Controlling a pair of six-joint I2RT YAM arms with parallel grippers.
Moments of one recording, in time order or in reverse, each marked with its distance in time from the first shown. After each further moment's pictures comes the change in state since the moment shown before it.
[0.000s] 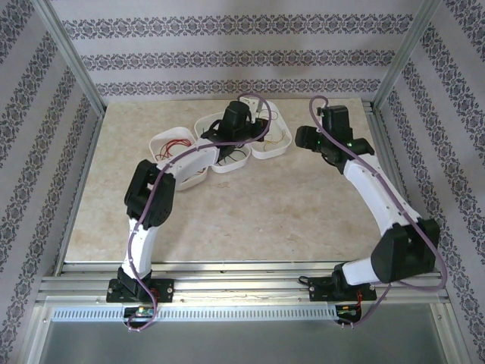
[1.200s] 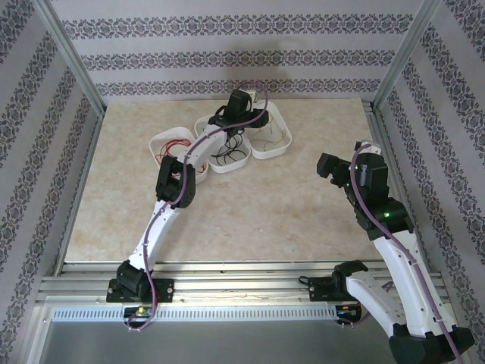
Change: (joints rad) left arm 0.107 0.531 0.740 -0.327 0.021 0.001; right arm 0.000 -0.607 -0.312 -0.092 0.171 0.095
